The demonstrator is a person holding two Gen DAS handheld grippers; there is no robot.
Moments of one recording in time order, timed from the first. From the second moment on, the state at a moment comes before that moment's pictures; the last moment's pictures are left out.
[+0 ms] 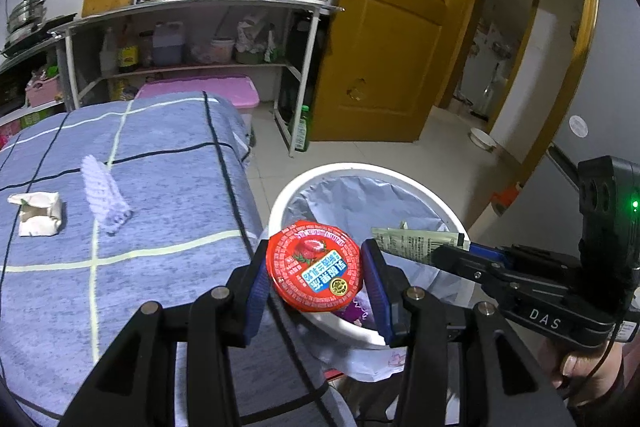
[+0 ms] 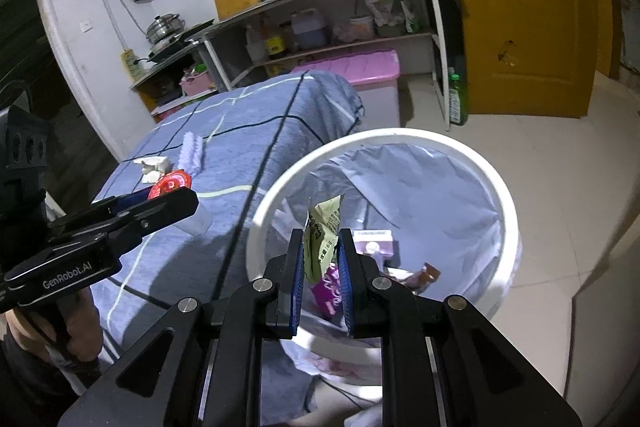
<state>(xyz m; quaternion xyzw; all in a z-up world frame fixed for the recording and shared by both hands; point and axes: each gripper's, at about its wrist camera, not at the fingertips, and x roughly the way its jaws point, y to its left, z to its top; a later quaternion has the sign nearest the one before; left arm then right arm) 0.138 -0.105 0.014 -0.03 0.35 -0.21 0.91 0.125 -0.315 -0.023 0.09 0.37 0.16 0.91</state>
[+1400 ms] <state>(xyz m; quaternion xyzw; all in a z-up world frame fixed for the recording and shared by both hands) 0.159 -0.142 -0.013 -0.01 0.39 -0.25 0.88 0.137 -0.342 -0.049 0.11 0.41 0.14 0.89</state>
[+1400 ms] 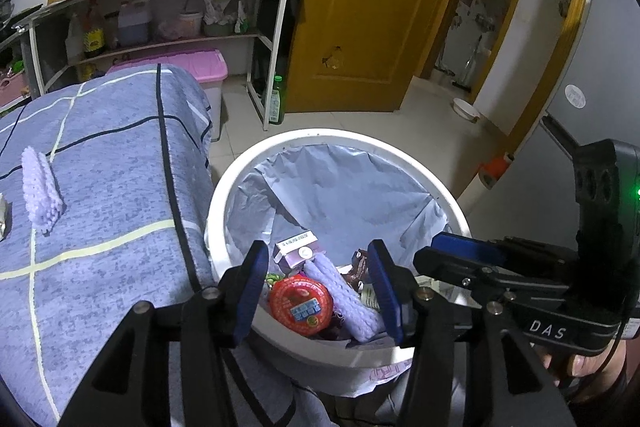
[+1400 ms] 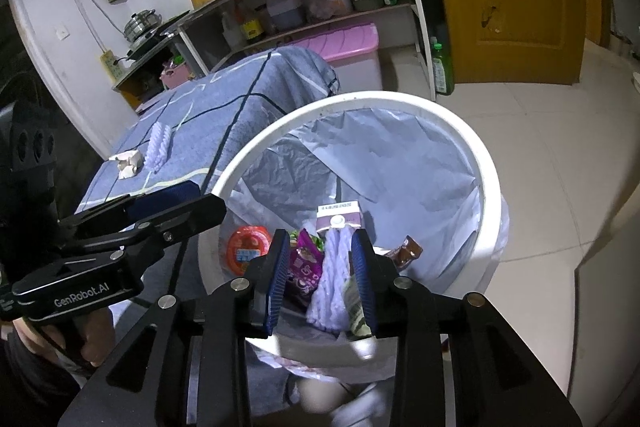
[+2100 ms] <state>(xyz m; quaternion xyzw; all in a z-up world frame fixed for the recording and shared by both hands) 0.126 -0.086 0.003 -0.04 0.36 -0.21 0.91 0.113 -0.294 -0.017 0.07 0.38 0.19 0.90</state>
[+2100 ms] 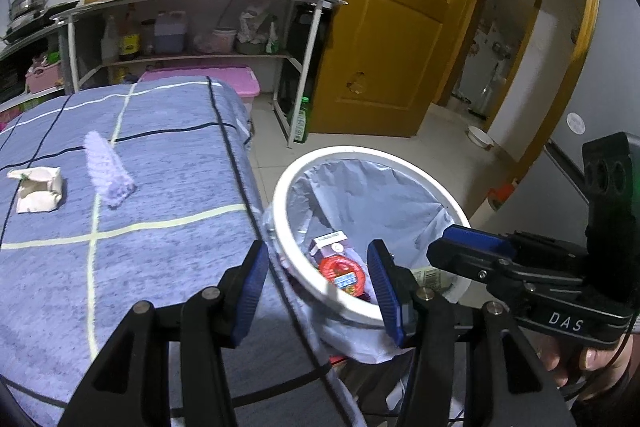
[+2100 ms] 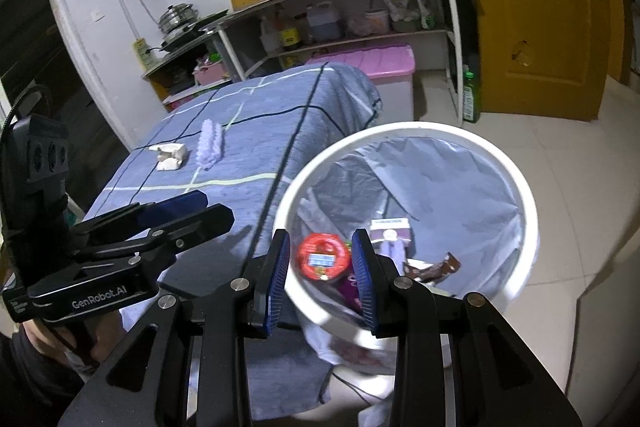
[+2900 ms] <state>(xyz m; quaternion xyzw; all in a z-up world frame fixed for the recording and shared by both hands) 0.103 -0.009 0.001 -0.07 0.35 -0.13 0.93 0.116 -0.229 -0.014 0.04 0.38 0.25 0.89</state>
